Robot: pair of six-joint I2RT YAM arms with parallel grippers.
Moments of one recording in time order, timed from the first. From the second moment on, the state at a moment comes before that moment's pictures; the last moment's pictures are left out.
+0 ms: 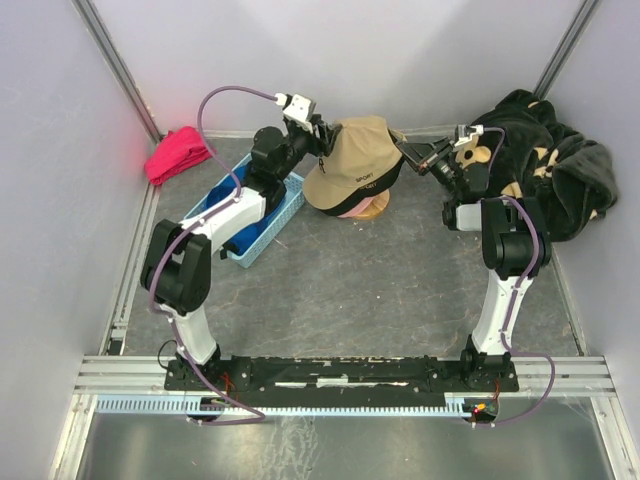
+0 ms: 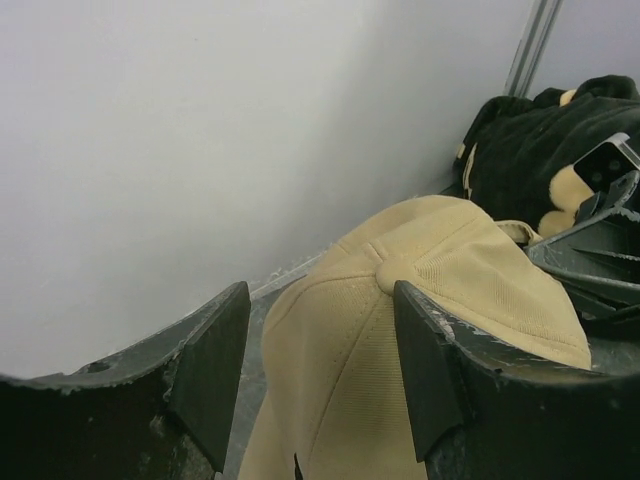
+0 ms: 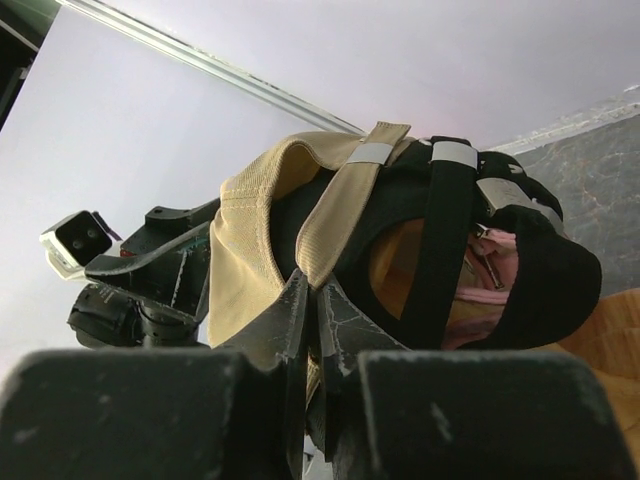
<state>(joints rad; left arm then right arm) -0.47 1.81 1.34 0.63 0.16 -0.03 0.02 2.06 1.06 1.38 -0.65 1.44</state>
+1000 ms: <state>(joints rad) -0.51 1.92 1.50 0.54 0.27 -0.03 0.01 1.79 1.15 0.53 -0.55 0.90</state>
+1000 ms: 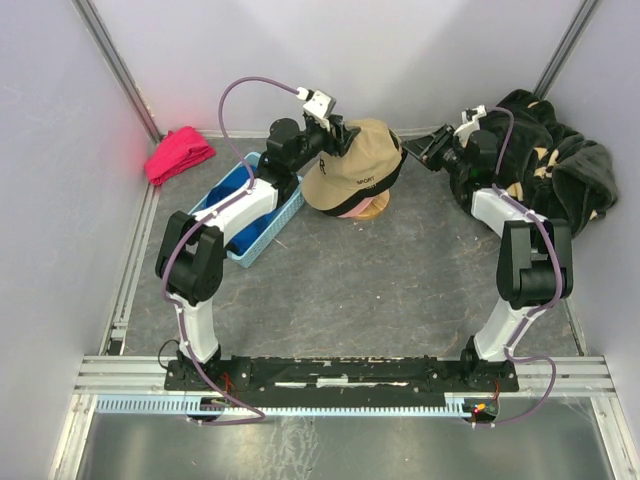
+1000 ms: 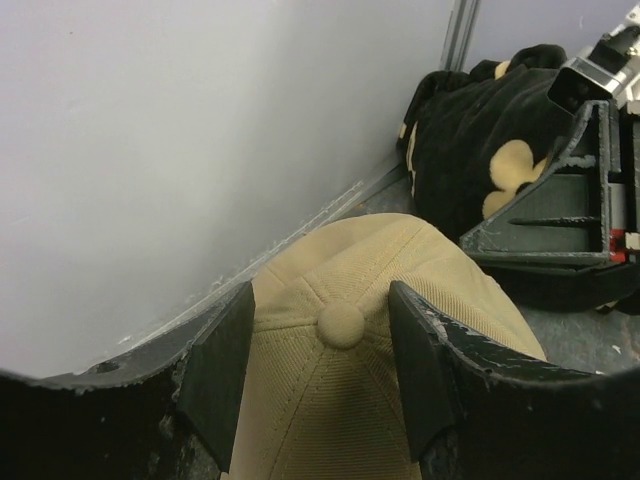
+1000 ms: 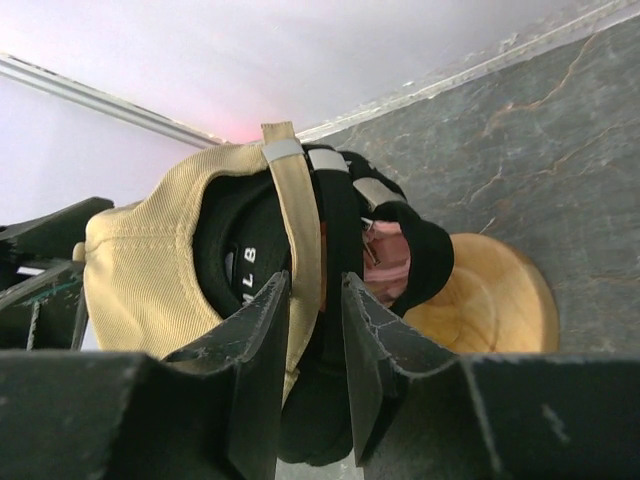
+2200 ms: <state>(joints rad) -0.52 1.95 1.55 0.51 0.30 -0.03 0.12 1.82 1.47 0.04 -0.32 0.53</state>
